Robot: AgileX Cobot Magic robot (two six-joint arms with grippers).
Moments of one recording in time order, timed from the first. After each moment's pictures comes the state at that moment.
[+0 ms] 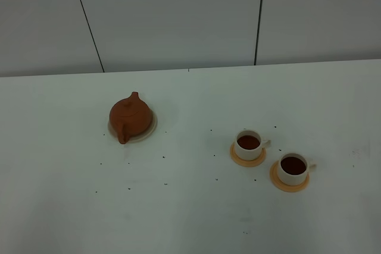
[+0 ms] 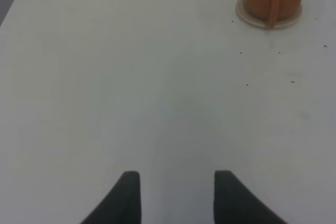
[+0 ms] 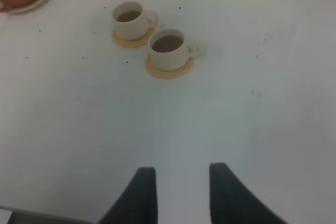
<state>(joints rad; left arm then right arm) 0.09 -0.01 -0.50 0.06 1.04 0.07 0.09 -0.01 -0.49 0.26 1.08 -0.16</state>
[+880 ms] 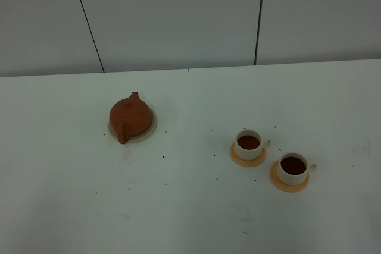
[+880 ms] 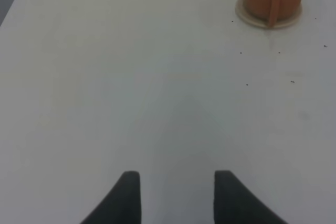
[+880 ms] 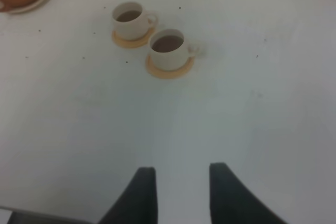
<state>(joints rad) 0.09 -0.01 -0.50 0.06 1.04 0.07 0.09 -0.01 -0.49 0.26 1.08 -0.16</state>
